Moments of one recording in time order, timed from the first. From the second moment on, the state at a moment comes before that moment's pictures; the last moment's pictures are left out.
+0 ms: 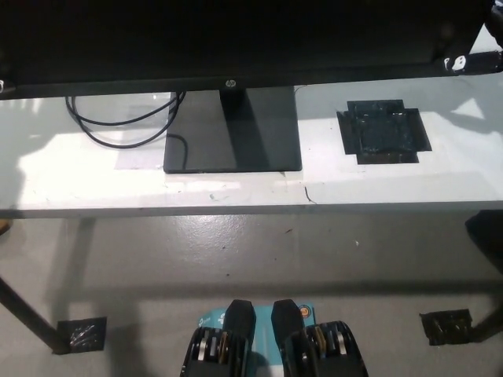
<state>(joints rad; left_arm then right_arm) -1.29 0.72 -0.90 1.39 0.81 -0.32 0.10 -1.23 -0.50 0.70 1.32 -0.42 -0.27 -0.17</state>
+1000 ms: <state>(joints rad) -0.19 0.70 -0.08 0.32 0.36 -0.32 0.10 -0.29 -0.60 0.16 0.35 -0.20 -0.31 -0.18</state>
